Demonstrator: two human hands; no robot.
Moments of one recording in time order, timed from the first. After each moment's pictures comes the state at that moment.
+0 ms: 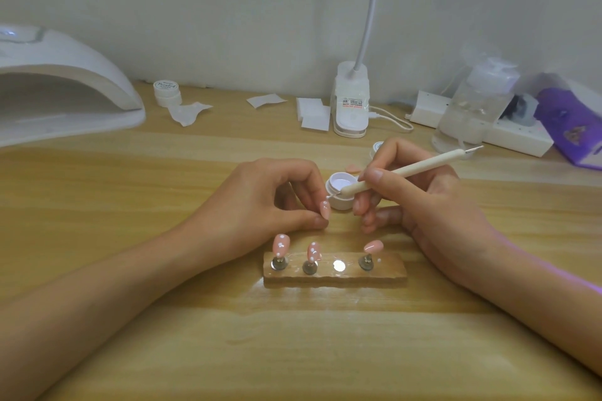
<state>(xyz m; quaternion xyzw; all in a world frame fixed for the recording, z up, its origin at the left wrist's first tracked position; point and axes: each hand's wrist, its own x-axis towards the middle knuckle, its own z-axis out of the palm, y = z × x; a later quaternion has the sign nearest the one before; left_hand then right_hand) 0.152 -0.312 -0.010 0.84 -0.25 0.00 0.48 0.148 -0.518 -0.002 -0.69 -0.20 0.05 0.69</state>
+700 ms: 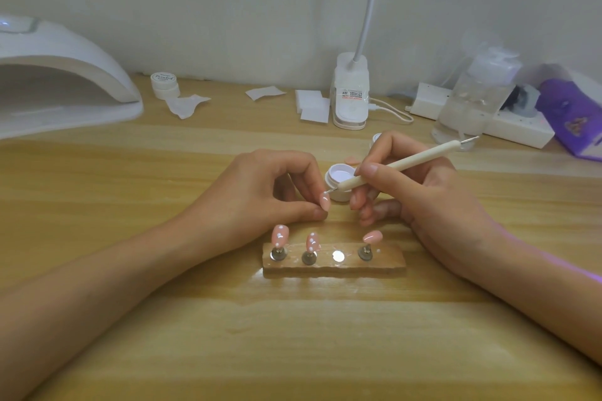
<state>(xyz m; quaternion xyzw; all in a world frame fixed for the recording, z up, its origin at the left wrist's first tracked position) 0.151 -0.313 -0.010 0.85 -0.25 0.00 0.47 0.148 -0.519 -0.004 -0.69 -0.20 0.06 0.69</state>
